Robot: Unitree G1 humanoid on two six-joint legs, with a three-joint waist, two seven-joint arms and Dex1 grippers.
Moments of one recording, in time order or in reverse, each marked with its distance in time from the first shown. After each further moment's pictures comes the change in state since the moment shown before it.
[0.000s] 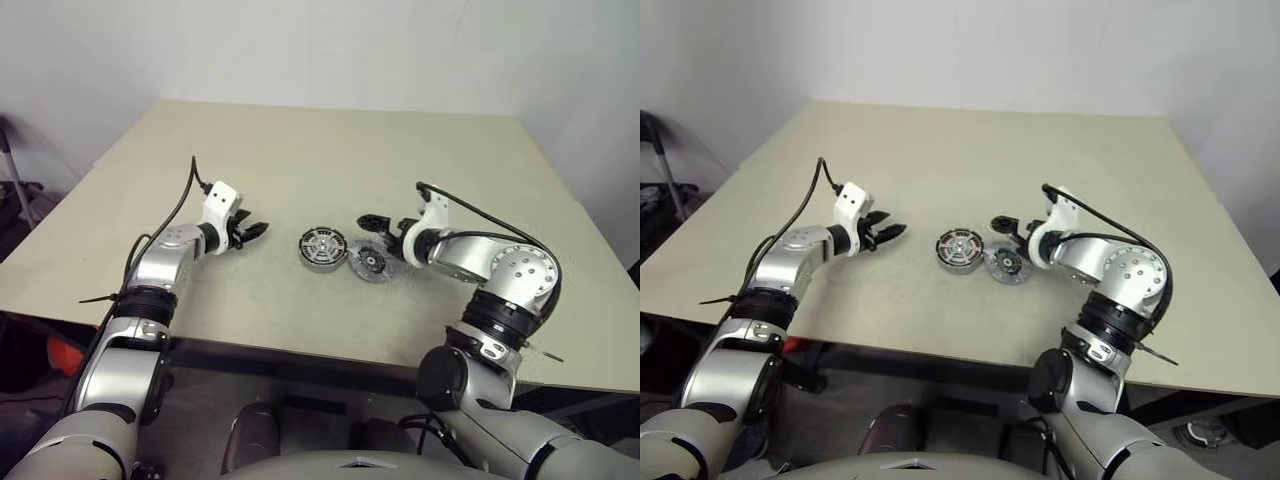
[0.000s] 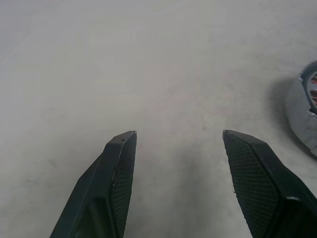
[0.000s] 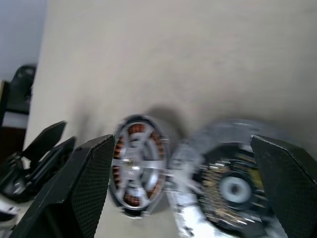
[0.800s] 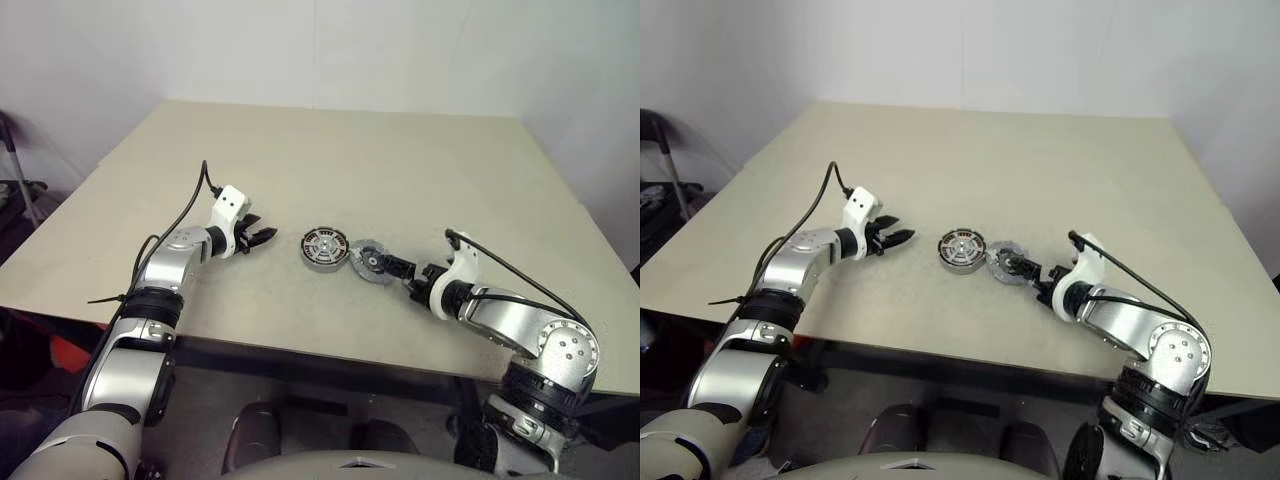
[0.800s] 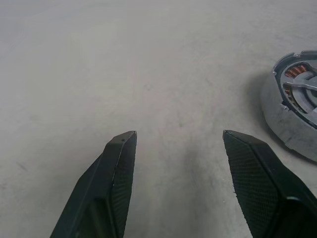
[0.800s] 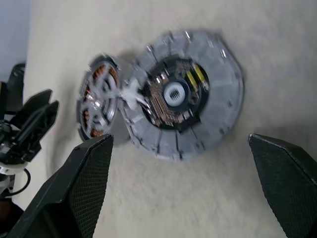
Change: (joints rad) left arm -0.002 -0.018 -0.008 0.003 0.014 0.001 -0.042; right arm 0.426 -0.146 0.196 -0.111 0.823 -0.216 -0.487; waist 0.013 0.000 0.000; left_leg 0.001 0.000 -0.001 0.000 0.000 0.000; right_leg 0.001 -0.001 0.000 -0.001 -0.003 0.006
